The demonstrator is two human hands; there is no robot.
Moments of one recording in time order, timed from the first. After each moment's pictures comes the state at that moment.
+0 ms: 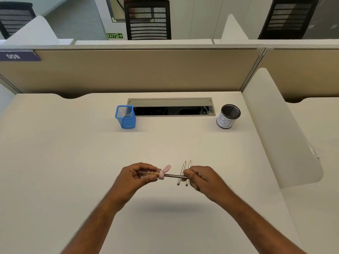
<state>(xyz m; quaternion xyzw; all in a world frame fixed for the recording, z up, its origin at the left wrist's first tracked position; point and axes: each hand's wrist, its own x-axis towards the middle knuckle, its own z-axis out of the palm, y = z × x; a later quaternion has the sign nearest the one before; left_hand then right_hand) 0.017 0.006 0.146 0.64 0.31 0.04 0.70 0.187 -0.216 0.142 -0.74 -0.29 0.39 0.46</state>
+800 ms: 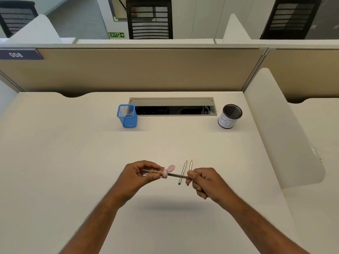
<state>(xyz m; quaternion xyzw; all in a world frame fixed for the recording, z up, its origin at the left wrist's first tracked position) 0.023 0.008 0.148 0.69 0.30 0.02 0.66 0.182 -0.218 0.146 -0.71 -0.18 0.45 0.51</state>
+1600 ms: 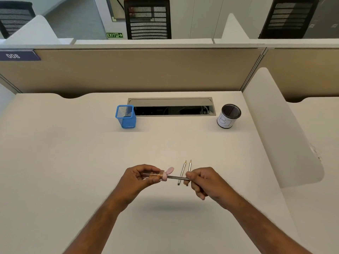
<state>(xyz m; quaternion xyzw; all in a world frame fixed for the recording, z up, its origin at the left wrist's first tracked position) 0.020 0.004 0.134 0.66 0.31 0.02 0.69 0.187 -0.218 0.146 -0.70 -0.18 0.48 0.50</state>
